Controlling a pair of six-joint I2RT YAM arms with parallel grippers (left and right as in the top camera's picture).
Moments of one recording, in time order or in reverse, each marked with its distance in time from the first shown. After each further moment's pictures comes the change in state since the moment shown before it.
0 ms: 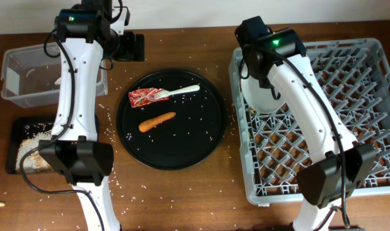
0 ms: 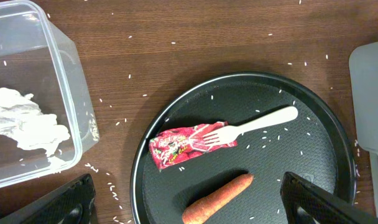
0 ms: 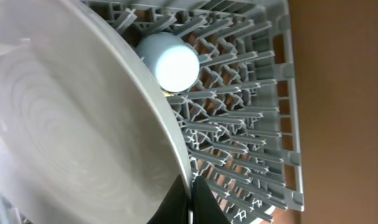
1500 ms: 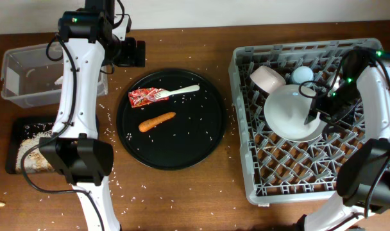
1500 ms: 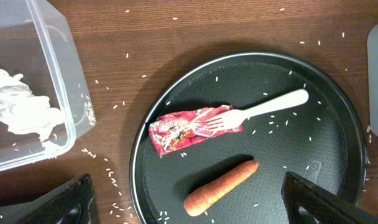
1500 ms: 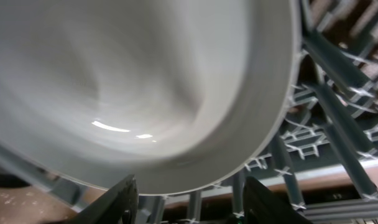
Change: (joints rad) left arm 0.000 0.000 -0.051 -0.021 -0.006 0.004; right arm -0.625 -0.066 -0.337 -0.093 -0.876 -0.130
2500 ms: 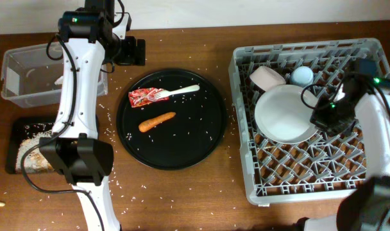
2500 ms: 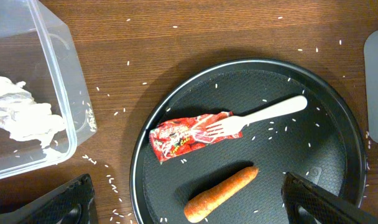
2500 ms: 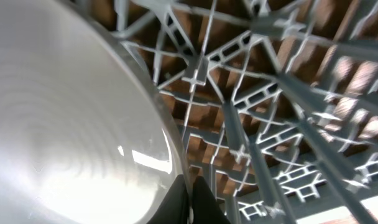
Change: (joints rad) left arm 0.000 0.000 -0.001 0.023 0.000 0.000; right arm 0.001 -0.273 -0.292 0.338 0.069 0.059
